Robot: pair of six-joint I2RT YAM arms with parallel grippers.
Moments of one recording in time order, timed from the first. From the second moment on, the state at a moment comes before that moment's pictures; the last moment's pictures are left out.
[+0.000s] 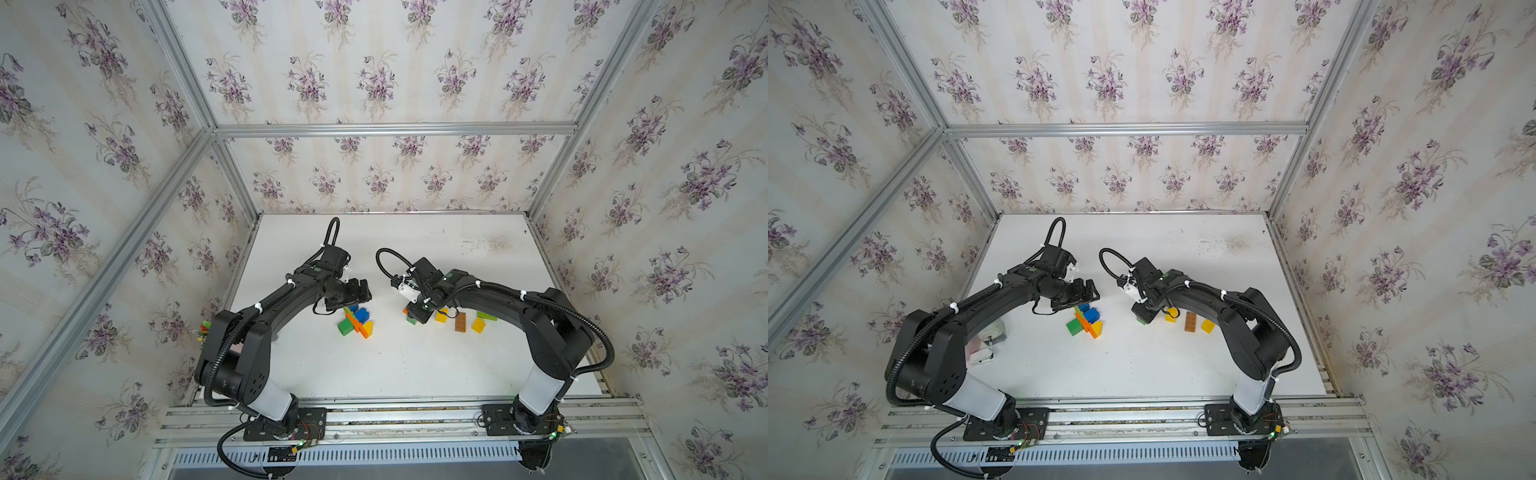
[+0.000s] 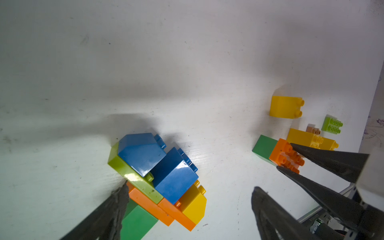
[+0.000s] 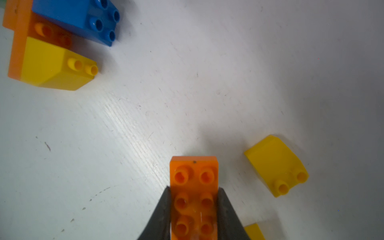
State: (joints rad) left arm -0.32 1.56 1.04 -0.65 0.29 -0.49; right arm 0.74 1.78 1.15 -0.61 -0.09 -0.26
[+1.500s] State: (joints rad) left arm -0.25 1.50 1.04 -0.69 0.38 -0.46; right arm 0.74 1.69 1.23 -0.66 -0.21 -0.43
